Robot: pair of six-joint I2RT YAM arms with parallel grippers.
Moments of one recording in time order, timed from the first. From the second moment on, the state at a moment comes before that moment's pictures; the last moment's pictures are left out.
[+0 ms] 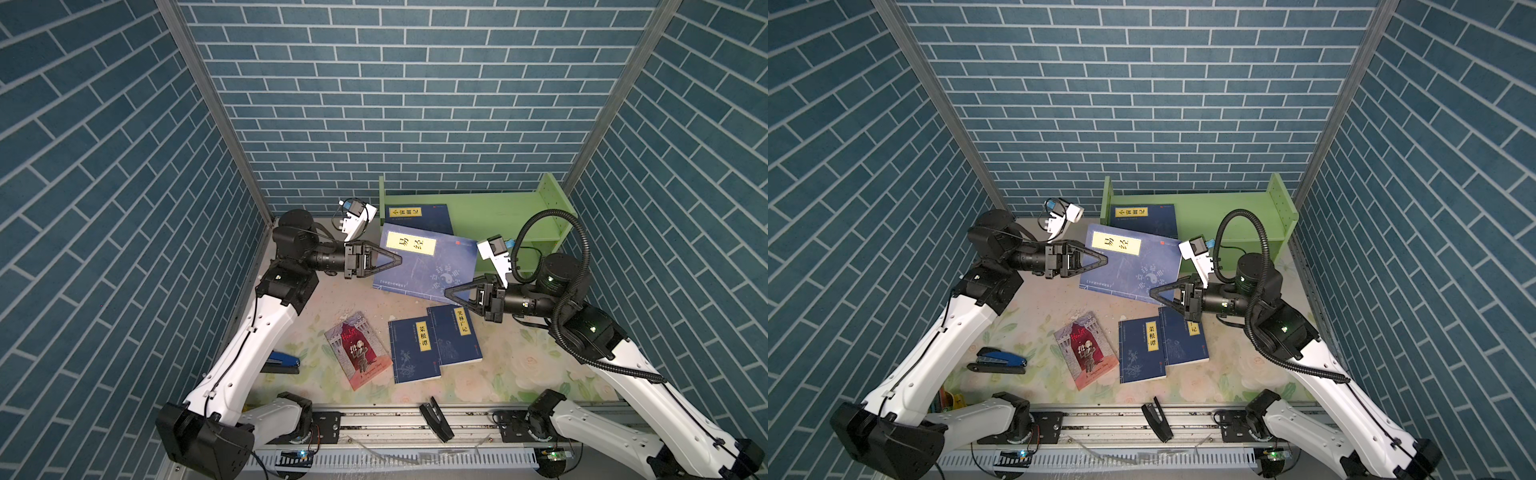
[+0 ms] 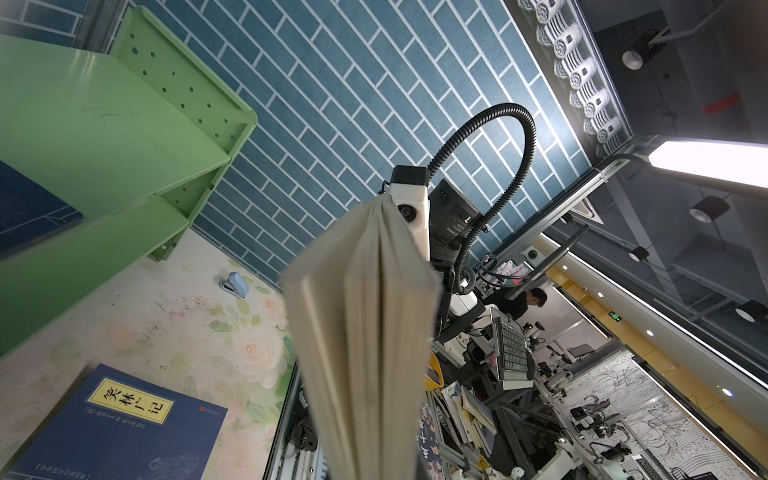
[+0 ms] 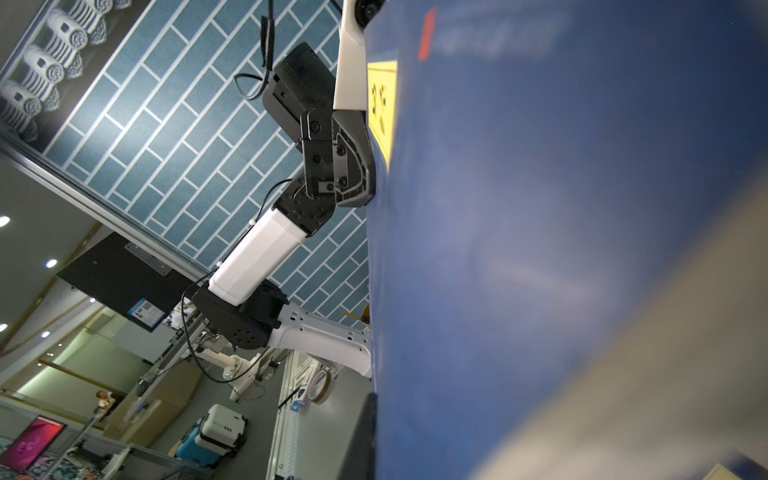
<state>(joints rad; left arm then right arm) -0.33 1.18 1.22 0.00 1.32 -0.79 0.69 0.90 1.08 -0.28 -0.77 0.63</state>
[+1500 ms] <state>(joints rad) -0.03 1.15 1.25 -0.18 1.26 -0.64 0.32 1.75 1.92 -0.94 -1.11 0.42</state>
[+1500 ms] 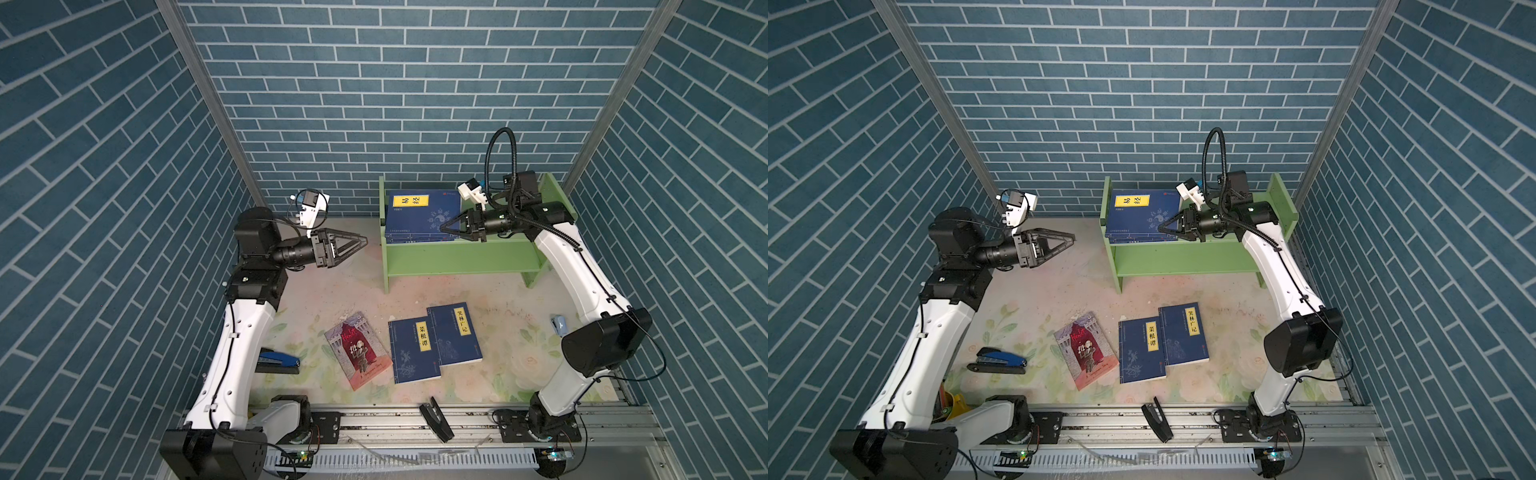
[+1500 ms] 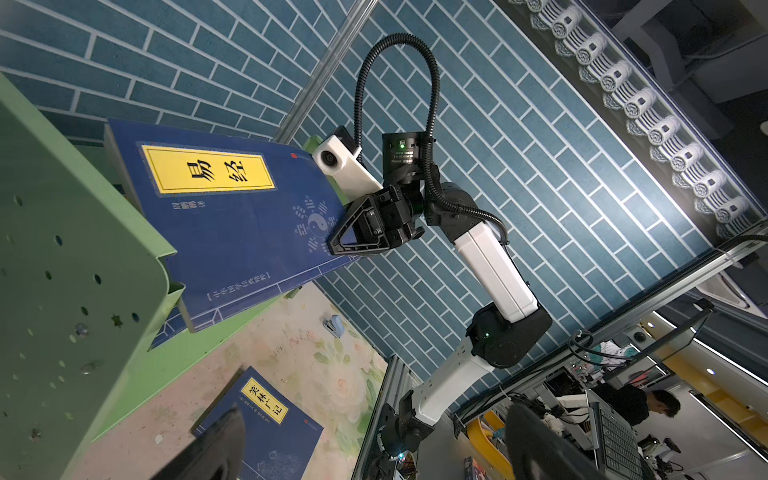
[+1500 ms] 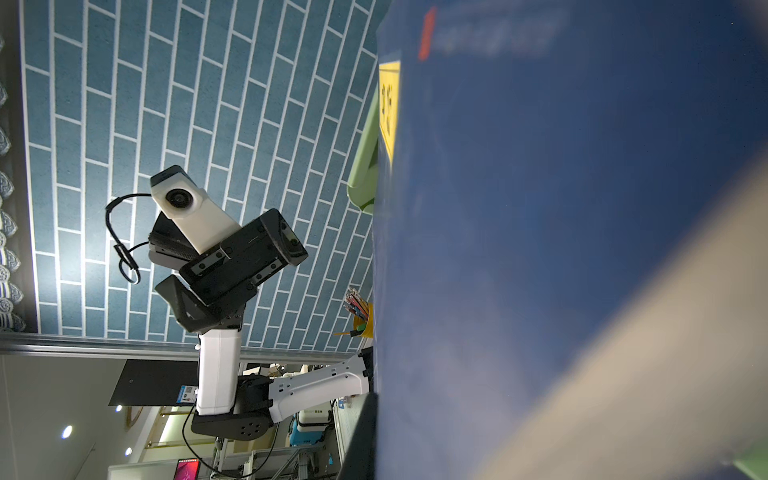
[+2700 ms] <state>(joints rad) -0.03 1.16 1.23 -0.13 1.30 -0.65 0.29 1.98 2.22 -1.27 -1.09 0.26</state>
